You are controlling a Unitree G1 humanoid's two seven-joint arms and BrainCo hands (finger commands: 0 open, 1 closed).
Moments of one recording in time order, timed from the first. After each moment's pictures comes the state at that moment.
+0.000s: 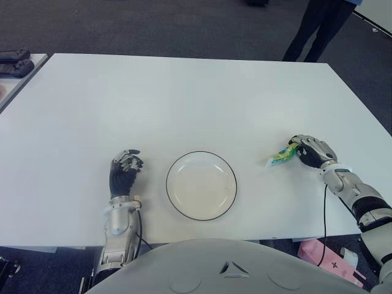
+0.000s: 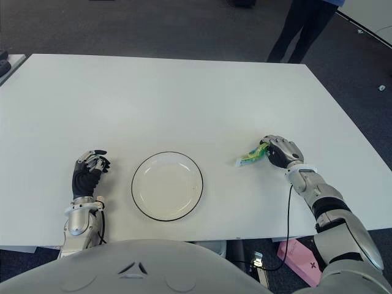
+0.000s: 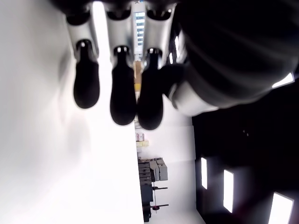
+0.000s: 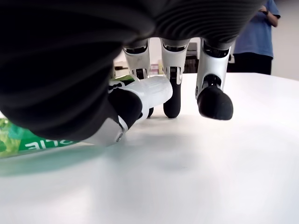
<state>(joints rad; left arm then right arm) 0.41 -0.01 0.06 0.10 0.08 -0.39 0.18 -0.27 -0.81 0.45 0.95 -0.57 -0.48 -0.31</state>
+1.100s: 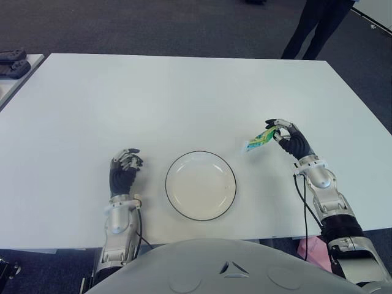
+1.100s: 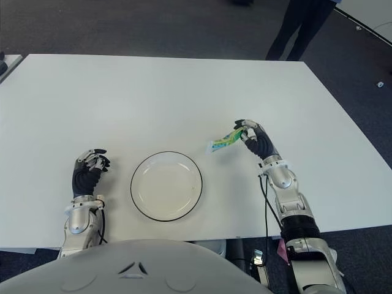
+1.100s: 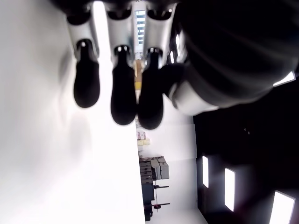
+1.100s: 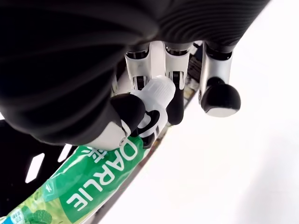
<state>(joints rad) 0.40 -0.02 0.06 0.10 0.08 -0.38 0.18 -0.03 -0.52 0.04 0.28 -0.07 -0.34 0.09</state>
